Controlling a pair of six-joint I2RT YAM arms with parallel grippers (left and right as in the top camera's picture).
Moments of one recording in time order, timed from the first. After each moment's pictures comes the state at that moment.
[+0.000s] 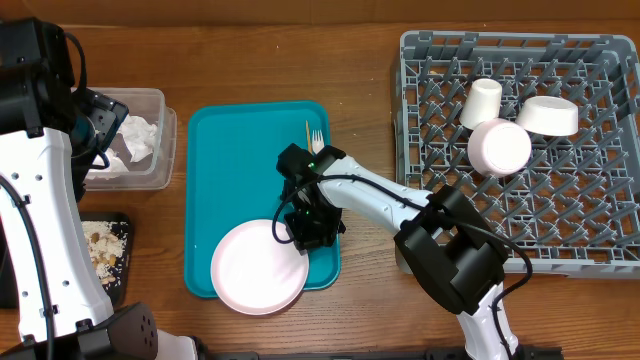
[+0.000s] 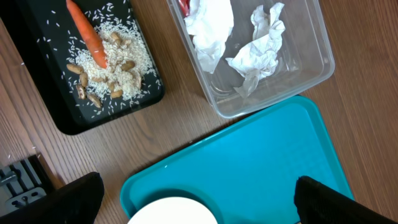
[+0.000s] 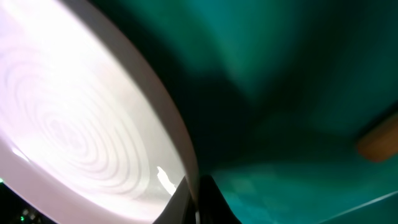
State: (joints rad) left arm 0.24 1.65 2.00 -1.62 -0.20 -0.94; right arm 0.78 2.15 1.54 -1.04 -0.47 0.33
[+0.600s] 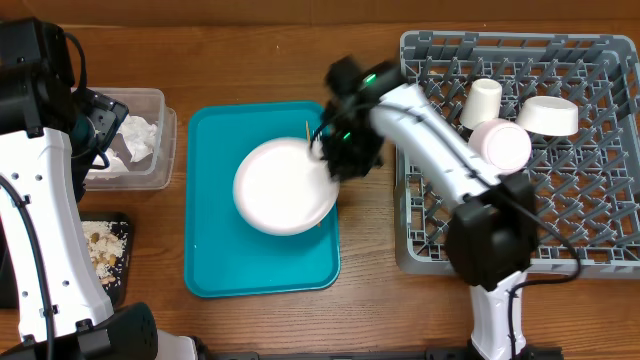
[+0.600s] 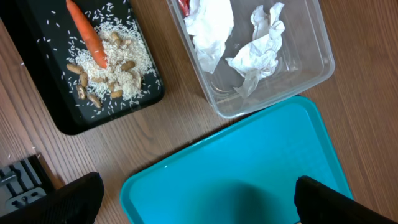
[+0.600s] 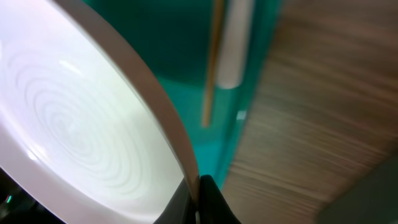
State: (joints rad) left arm 0.24 1.65 2.00 -1.62 -0.20 -0.94; right arm 0.49 2.14 1.98 -1.43 -0.39 0.27
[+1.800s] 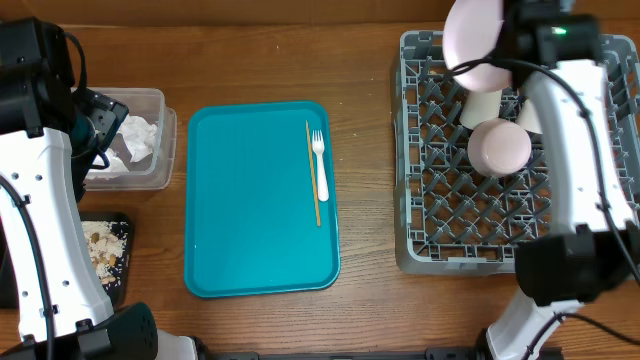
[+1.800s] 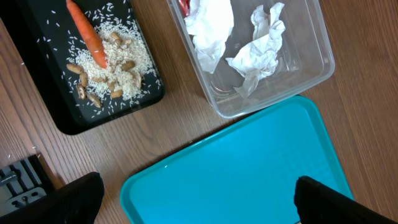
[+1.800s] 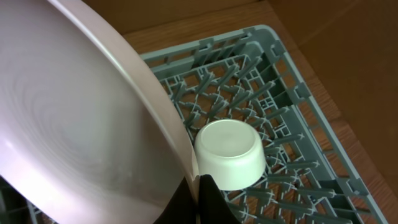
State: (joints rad) left arm 0.24 1.65 2.00 -1.62 -0.20 -0.94; right arm 0.08 1.93 2.09 -1.17 0.58 0.32
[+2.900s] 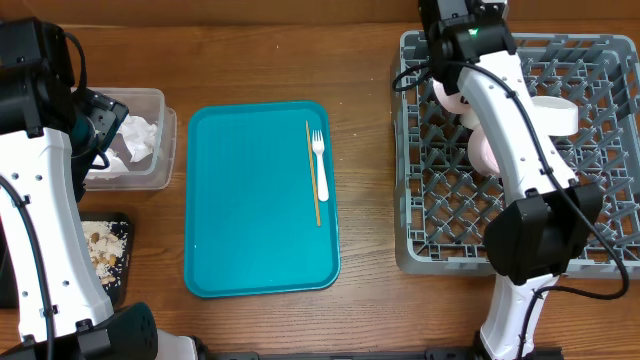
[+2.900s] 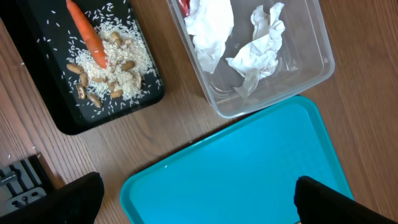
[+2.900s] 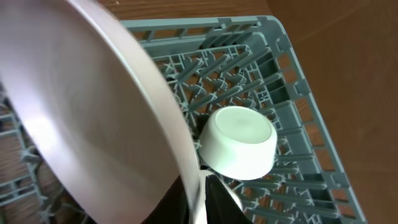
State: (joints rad) left arm 0.24 1.65 2.00 -1.62 -0.20 -0.94; right arm 0.24 2.08 2.09 -1.22 0.80 0.39
